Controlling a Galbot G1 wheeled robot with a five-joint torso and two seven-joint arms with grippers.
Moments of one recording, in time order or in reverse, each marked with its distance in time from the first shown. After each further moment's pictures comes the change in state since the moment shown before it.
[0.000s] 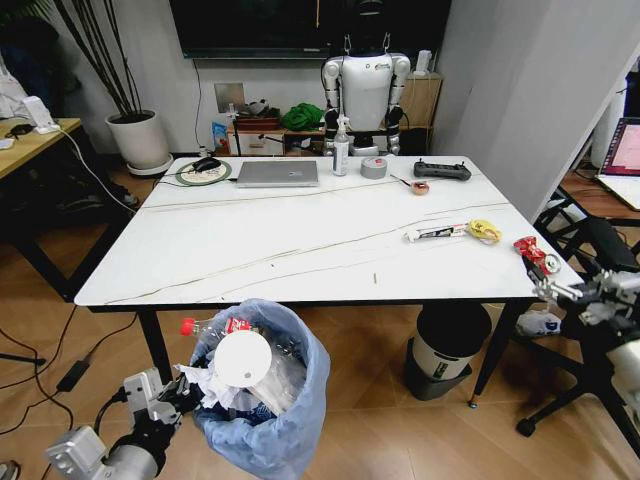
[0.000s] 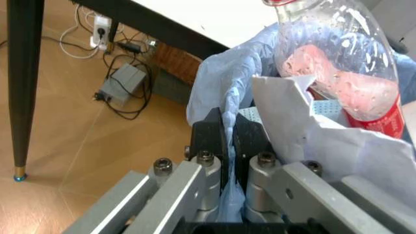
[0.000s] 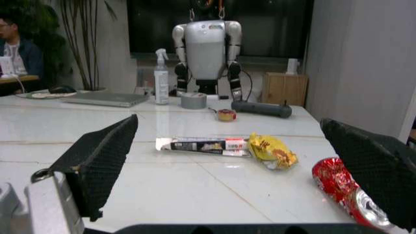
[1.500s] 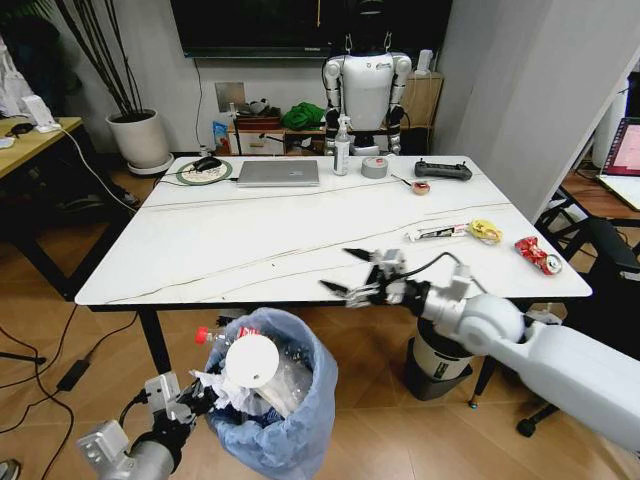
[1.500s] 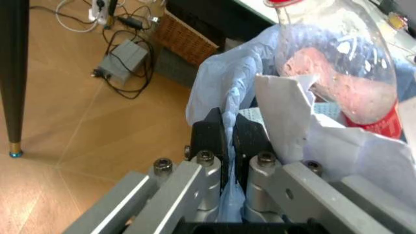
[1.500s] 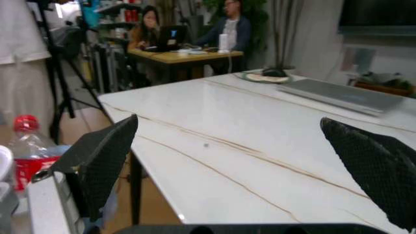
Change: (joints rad) left arm -0.075 0.035 0.044 0.079 -0.064 0.024 -0.038; right arm 1.027 -0.300 -1.218 -0.098 0.195 -0.048 -0.068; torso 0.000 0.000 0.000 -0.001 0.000
